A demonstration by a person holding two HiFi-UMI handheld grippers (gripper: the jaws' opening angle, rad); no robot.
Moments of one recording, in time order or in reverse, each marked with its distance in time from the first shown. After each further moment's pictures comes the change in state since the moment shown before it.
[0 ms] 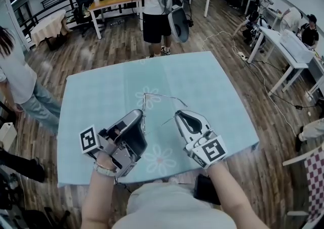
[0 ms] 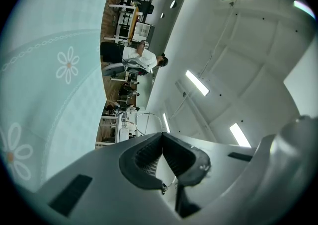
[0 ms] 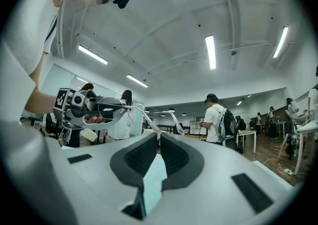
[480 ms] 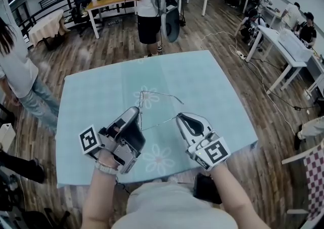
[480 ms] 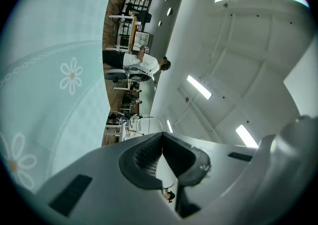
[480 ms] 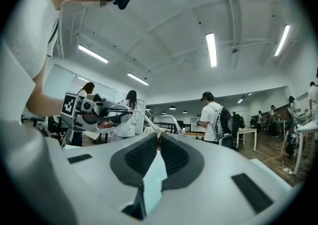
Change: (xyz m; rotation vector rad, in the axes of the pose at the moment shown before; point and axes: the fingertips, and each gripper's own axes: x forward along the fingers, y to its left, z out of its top) left arm 0.001 0.015 0.013 0.049 -0.086 0.043; right arm -0.017 -0.002 -0.004 0.001 0.033 0.014
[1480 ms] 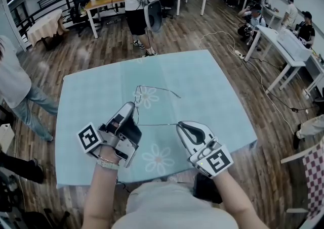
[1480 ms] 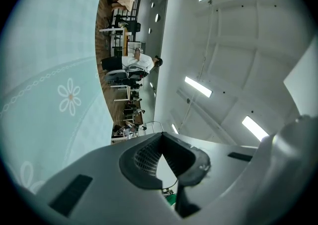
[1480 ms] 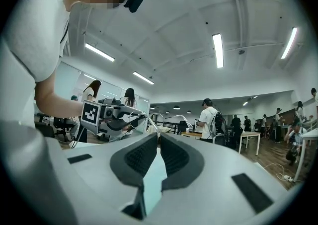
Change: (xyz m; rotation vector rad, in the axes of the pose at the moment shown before) left arm -0.004 0.002 0.027 0.144 -0.071 0.038; right arm -0.017 0.031 0.008 -0.050 0.011 0.047
